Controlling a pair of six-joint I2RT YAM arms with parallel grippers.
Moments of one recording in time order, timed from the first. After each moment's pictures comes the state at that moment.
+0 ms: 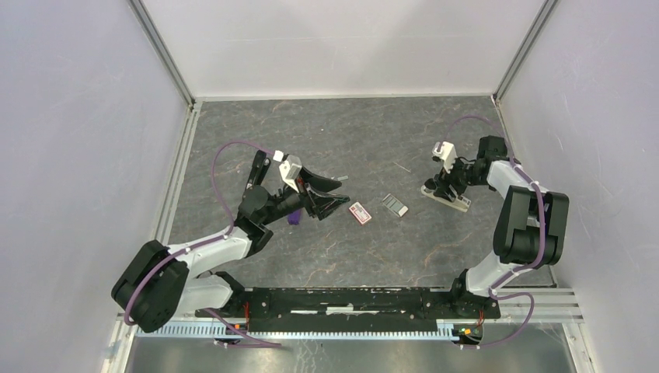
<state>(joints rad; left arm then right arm) -0.65 1.20 0.42 1.01 0.51 -0.49 -0.22 1.64 0.98 -0.53 -0.71 -1.13</state>
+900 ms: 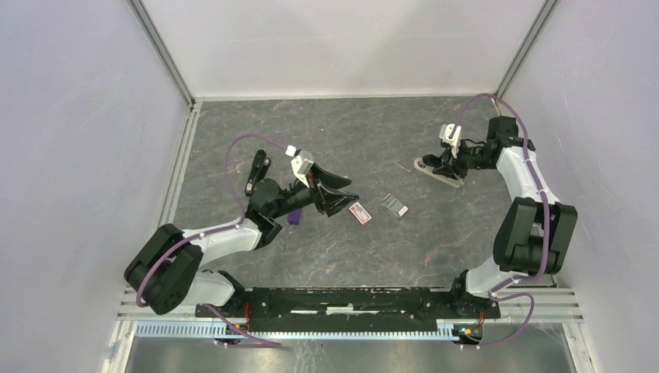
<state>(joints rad) -0.67 1.31 0.48 1.04 0.53 -0.49 -0.21 1.55 1.18 -0.77 -0.92 -1.27</state>
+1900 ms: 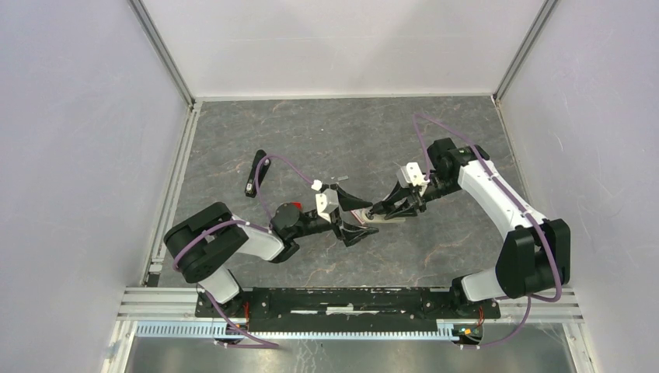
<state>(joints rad) -0.90 1.62 0.42 1.47 0.50 -0.22 0.24 1.43 1.12 -1.25 -1.27 -1.66</state>
